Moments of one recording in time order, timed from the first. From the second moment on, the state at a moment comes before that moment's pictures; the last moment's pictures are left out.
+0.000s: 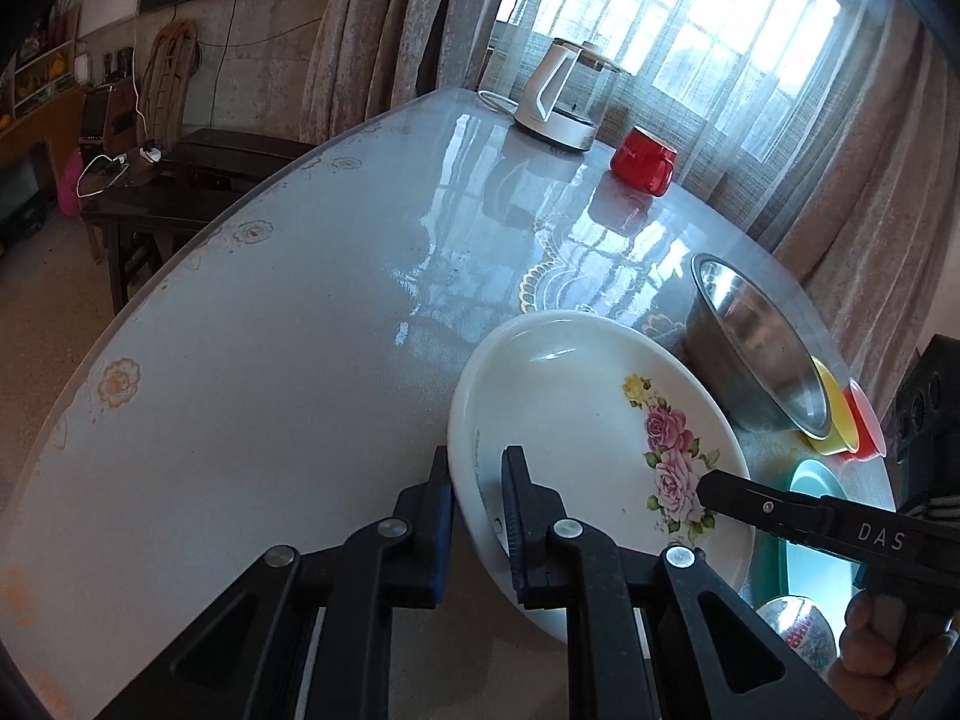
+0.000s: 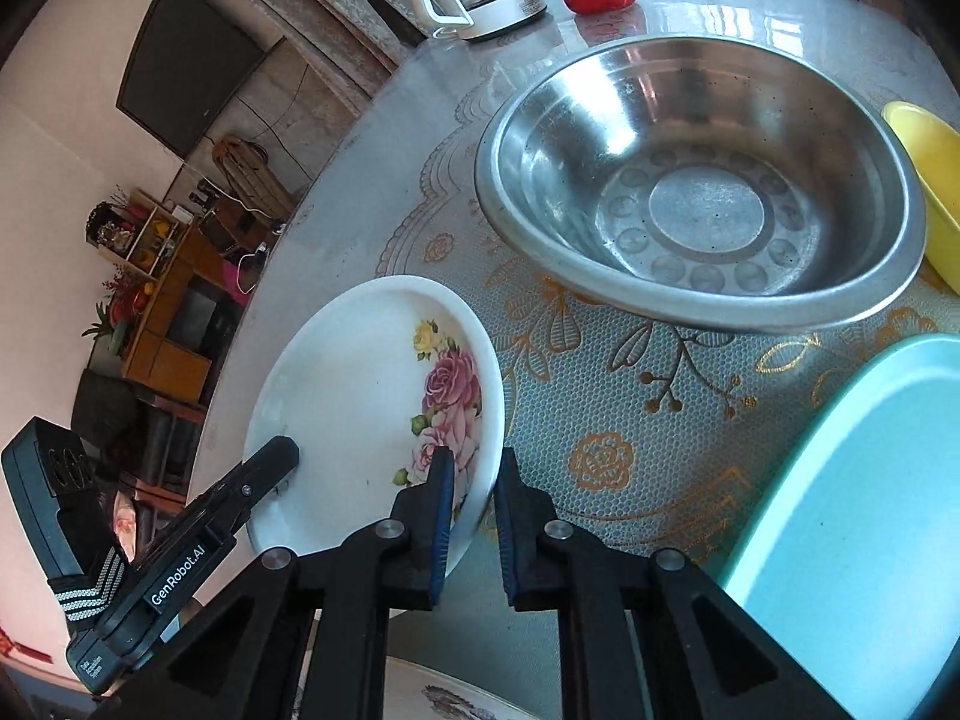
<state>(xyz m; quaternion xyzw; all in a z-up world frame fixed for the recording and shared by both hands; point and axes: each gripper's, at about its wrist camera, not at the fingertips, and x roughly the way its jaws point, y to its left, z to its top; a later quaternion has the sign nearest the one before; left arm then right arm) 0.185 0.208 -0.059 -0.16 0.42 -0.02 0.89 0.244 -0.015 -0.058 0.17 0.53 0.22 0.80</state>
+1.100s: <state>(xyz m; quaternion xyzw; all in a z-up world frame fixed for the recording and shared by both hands) 0.130 0.004 -0.002 -0.03 0.41 -0.19 0.89 0.110 -0.224 -0.030 0.26 0.42 0.13 0.86</state>
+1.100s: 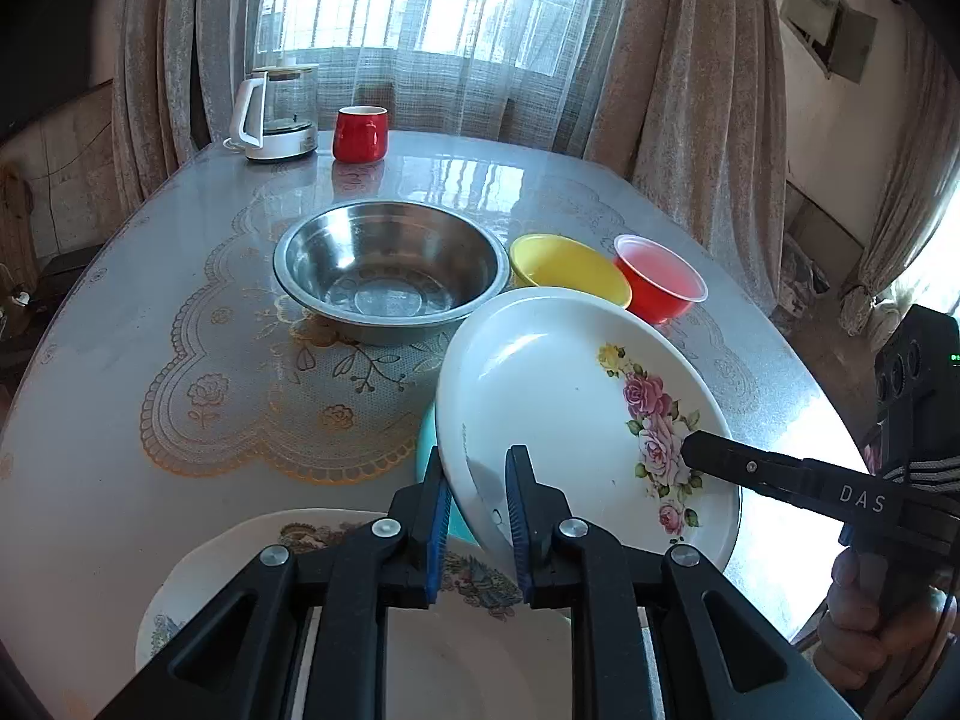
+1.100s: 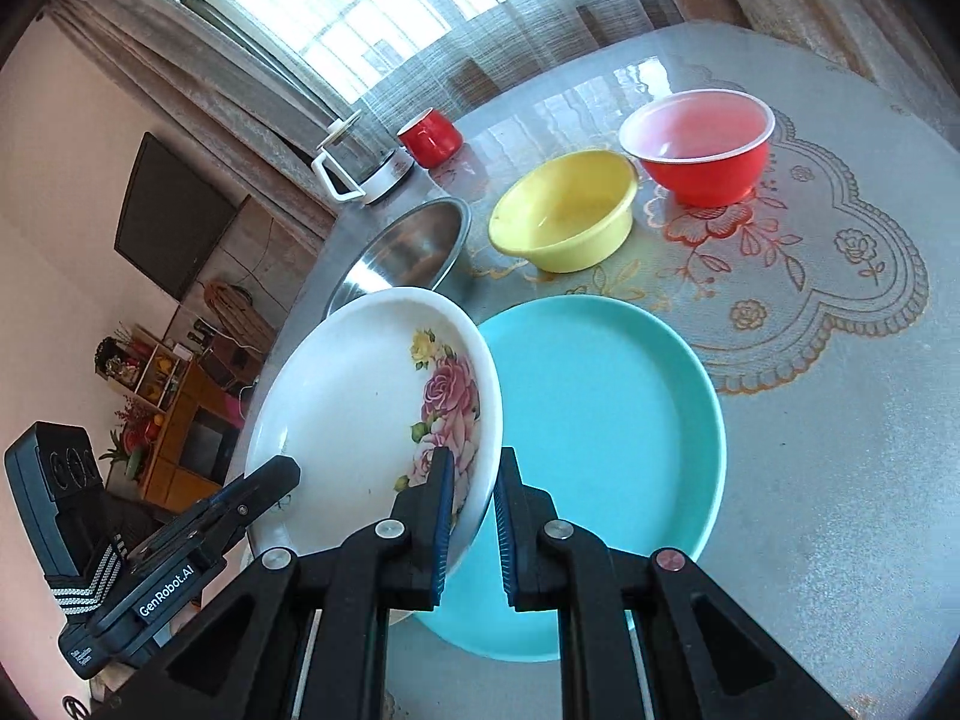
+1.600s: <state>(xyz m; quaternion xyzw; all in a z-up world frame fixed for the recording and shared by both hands) 0.140 -0.041 -0.020 0.01 0.45 -0.21 0.87 0.096 -0.259 -0.049 0.26 0.43 0.08 0.86</state>
